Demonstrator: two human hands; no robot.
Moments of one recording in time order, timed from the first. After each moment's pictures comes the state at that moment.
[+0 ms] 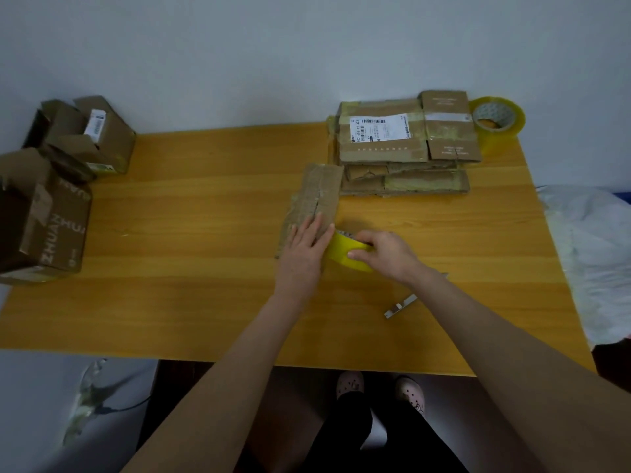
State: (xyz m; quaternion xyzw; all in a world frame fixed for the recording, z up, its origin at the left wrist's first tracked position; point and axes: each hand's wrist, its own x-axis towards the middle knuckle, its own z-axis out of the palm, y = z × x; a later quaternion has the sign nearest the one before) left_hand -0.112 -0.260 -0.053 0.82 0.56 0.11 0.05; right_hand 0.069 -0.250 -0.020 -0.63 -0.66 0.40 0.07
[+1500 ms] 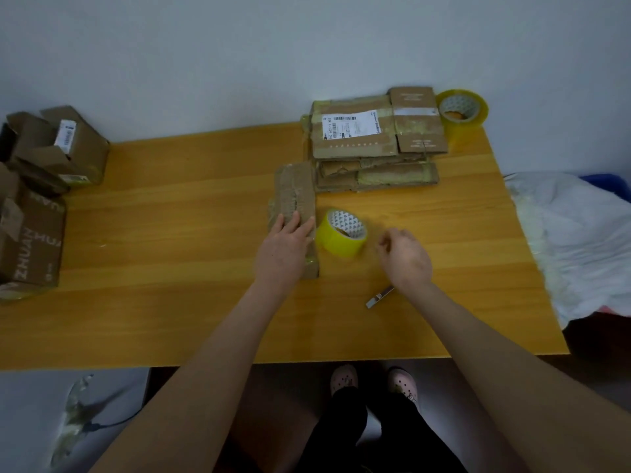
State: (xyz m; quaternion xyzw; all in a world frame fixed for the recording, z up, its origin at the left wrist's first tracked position) left_hand -0.095 -0.258 -0.020 0.78 0.62 0.00 0.11; right_hand 0.113 -0.287 -0.045 -0.78 -0.56 0.27 0.10
